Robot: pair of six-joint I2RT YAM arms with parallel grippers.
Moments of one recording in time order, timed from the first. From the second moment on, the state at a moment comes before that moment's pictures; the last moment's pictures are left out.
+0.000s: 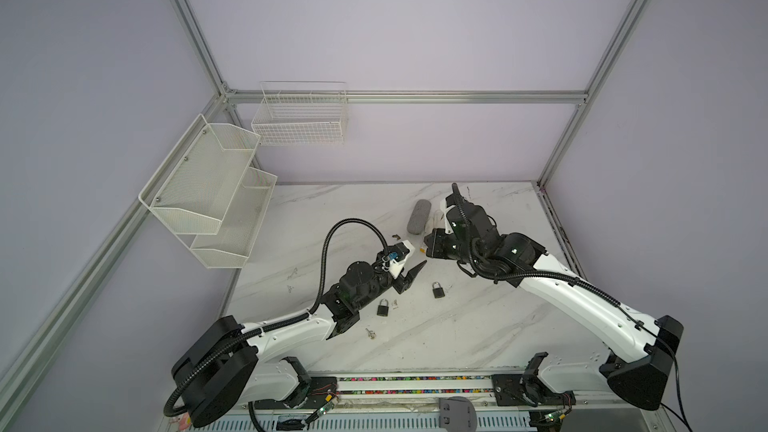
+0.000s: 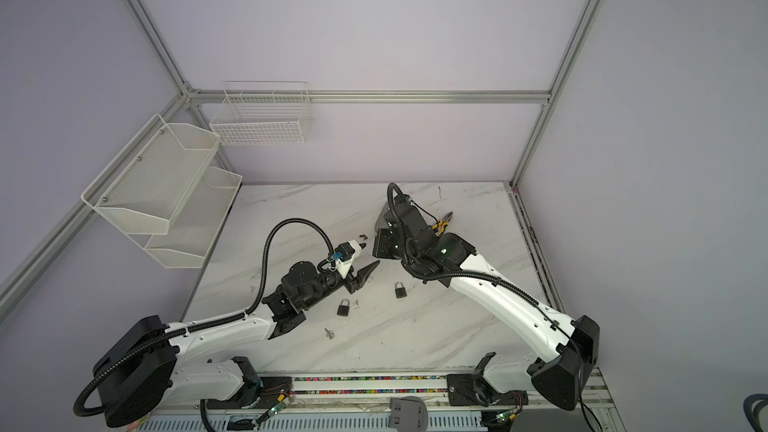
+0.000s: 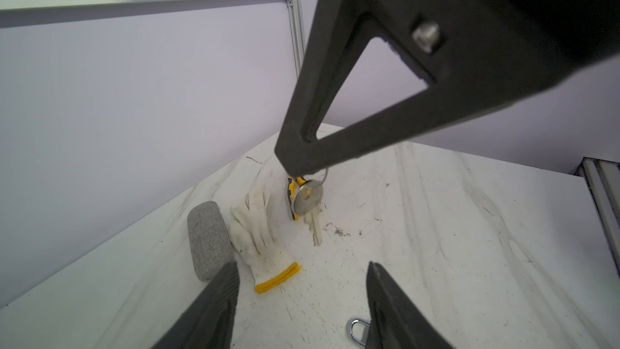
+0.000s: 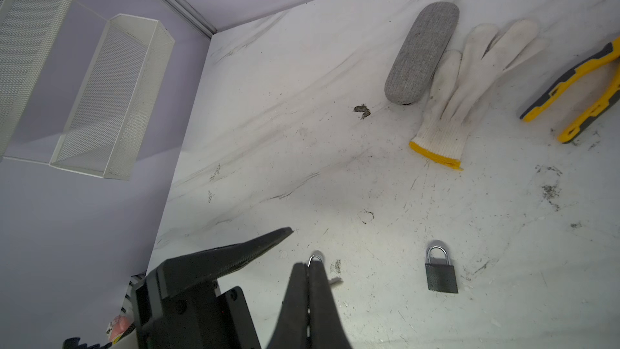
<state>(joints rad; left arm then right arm) -0.81 1.28 0.56 0.69 0.03 0.13 0.82 1.33 1.35 -0.68 0.09 0.75</state>
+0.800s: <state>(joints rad) -0.81 1.36 0.58 0.78 0.02 0.11 0.80 1.35 1.36 -0.64 0.00 0.74</state>
